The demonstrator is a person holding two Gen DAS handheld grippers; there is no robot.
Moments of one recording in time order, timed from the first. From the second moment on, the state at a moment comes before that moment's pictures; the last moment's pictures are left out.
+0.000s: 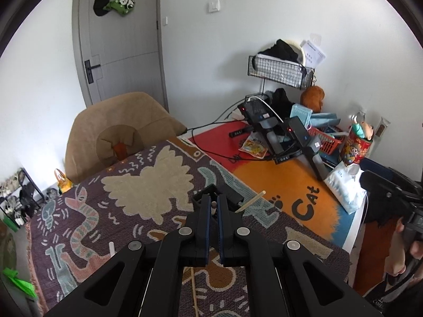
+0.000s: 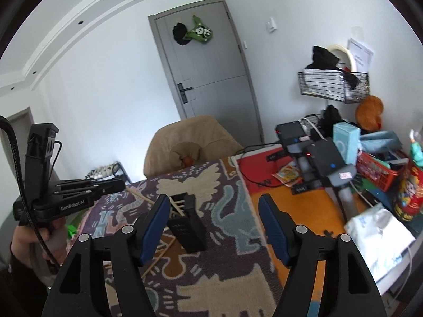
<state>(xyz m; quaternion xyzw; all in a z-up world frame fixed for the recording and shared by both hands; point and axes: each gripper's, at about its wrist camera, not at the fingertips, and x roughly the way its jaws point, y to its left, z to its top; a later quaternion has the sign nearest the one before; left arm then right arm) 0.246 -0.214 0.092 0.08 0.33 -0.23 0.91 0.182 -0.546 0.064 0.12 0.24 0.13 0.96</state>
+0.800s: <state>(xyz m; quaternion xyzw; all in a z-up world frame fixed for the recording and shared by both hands) 0.182 -0.105 0.071 0.01 0.27 -0.15 0.95 0.172 -0.499 0.027 0.12 0.25 0.17 0.95</state>
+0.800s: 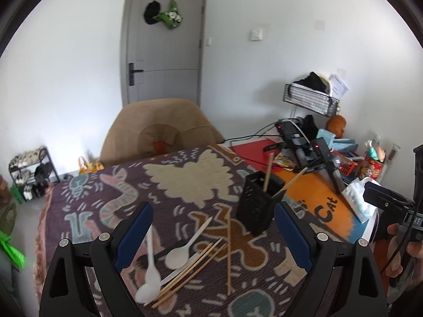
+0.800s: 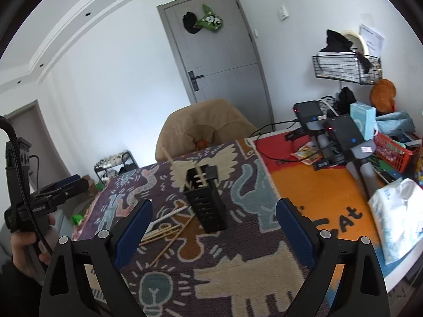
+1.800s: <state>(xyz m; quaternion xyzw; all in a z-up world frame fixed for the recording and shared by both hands) 0.159 -0.015 -0.072 -0.03 0.39 -0.08 0.92 0.177 -0.370 -0.073 0.05 0.35 0.21 0.91</state>
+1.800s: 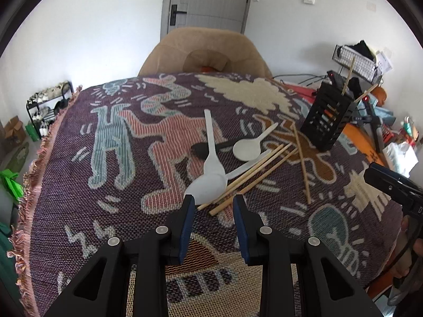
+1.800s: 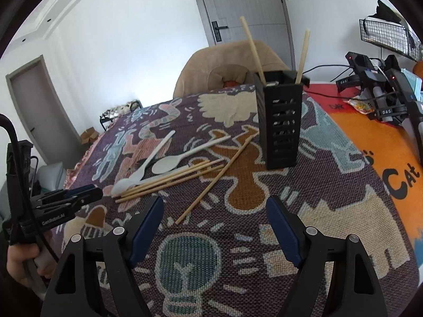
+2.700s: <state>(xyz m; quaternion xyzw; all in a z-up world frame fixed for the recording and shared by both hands) 0.174 -0.034 -0.104 0.03 0.42 -0.09 0.90 0.200 -0.306 -0.123 -0.03 0.42 0.18 0.89</state>
